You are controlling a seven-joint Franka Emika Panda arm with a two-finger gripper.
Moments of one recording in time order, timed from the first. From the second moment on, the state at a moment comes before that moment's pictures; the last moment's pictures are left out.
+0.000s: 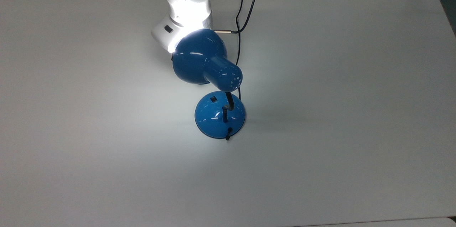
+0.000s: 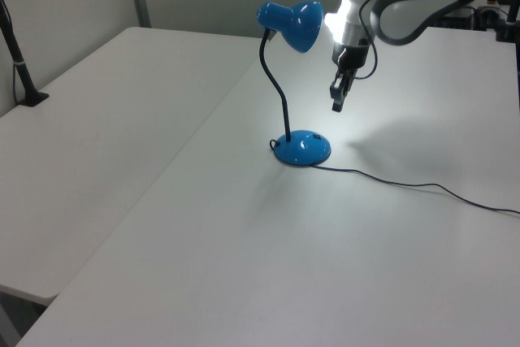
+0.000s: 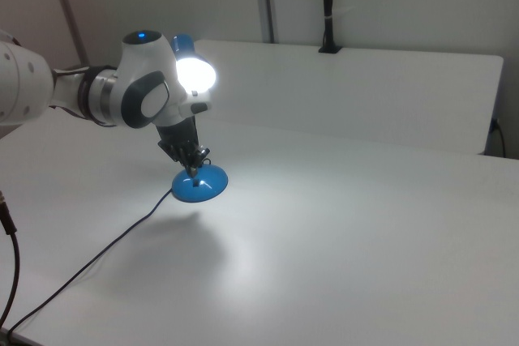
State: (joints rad) arm -0.03 0.24 0.10 -1.90 0.00 2.32 0.09
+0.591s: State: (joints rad) arm 0.00 0.33 0.11 -1.90 0.00 2.45 0.16
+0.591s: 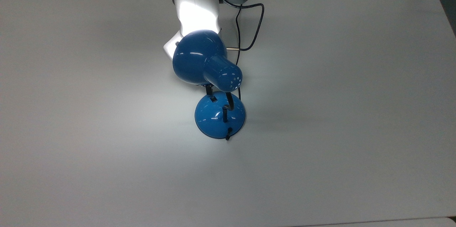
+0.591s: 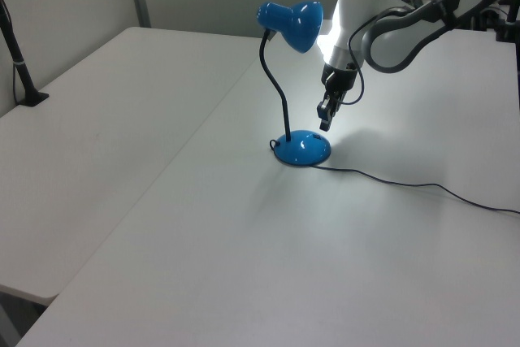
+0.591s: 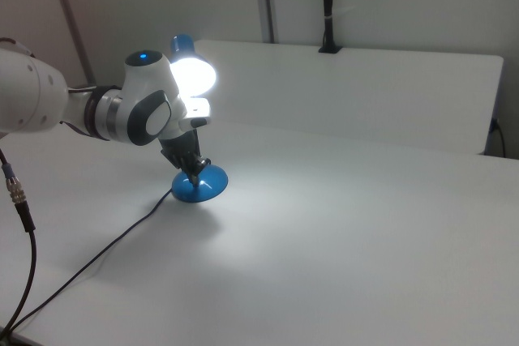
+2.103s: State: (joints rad) arm 0.00 0.36 0.11 -1.90 0.00 2.48 0.18
